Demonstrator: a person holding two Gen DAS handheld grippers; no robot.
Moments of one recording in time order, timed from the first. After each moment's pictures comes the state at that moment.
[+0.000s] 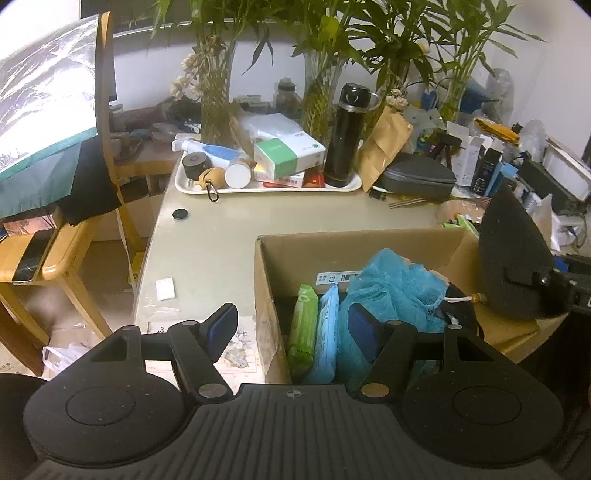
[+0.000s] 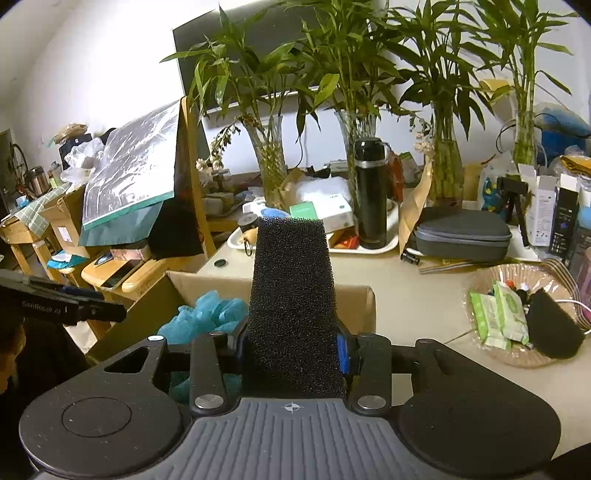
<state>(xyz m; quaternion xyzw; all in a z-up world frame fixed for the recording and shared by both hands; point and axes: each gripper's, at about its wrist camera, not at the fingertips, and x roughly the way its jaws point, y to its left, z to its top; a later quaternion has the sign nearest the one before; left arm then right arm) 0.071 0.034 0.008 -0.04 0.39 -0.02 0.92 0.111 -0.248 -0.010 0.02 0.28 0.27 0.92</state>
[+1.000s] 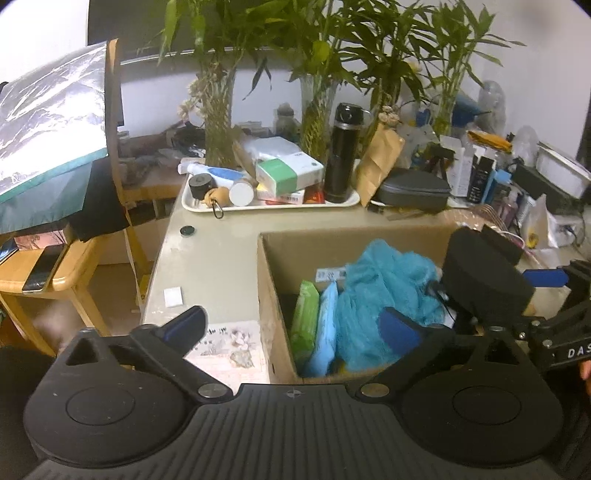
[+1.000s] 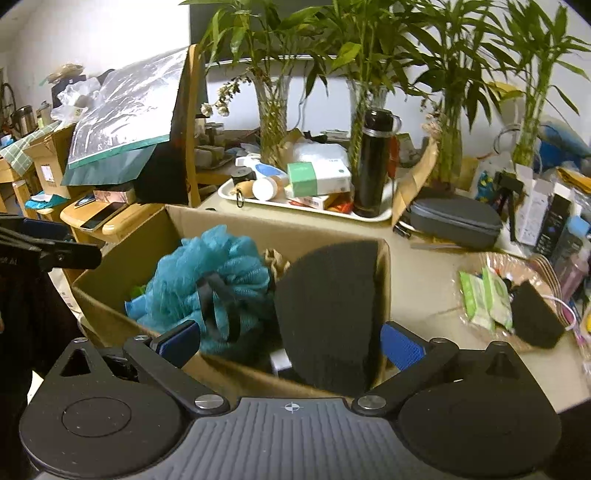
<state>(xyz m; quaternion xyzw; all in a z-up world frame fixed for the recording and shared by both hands) 0.034 0.026 0.001 -0.02 0.34 -0.01 0.94 0.080 -0.214 -0.032 -0.06 0.32 0.24 0.91</state>
